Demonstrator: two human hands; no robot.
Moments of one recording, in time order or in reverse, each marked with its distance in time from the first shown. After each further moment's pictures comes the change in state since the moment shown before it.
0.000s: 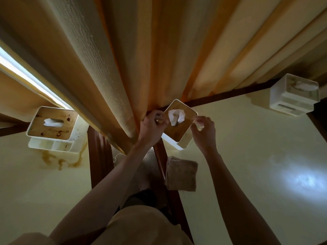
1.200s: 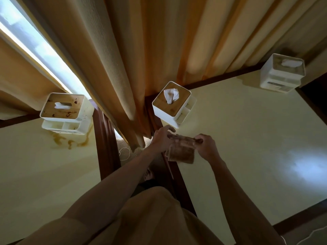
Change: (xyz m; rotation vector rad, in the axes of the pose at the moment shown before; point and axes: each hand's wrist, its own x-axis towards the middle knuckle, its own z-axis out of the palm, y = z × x) left_hand -0.106 -0.050 0.059 0.122 -0.374 -0.076; right_hand -0.124 0.072 -0.033 -0.156 -0.312 0.178
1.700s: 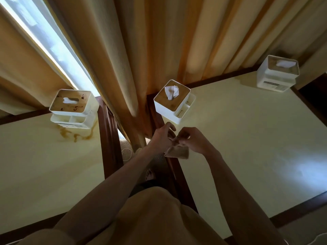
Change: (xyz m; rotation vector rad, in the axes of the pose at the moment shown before) left_hand -0.058 0.019 -0.011 0.064 -0.005 0.132; right_hand -0.041 -0.062 -0.015 0.055 -0.274 -0.210
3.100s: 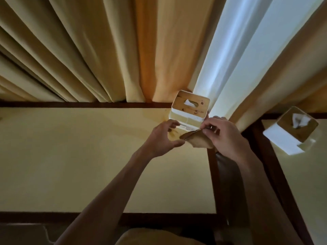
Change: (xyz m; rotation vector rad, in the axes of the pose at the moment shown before) left_hand -0.207 -0.219 -0.347 -0.005 0.328 -0.077; right_hand 0.032 -0.326 0.245 -0.282 0.065 -0.483
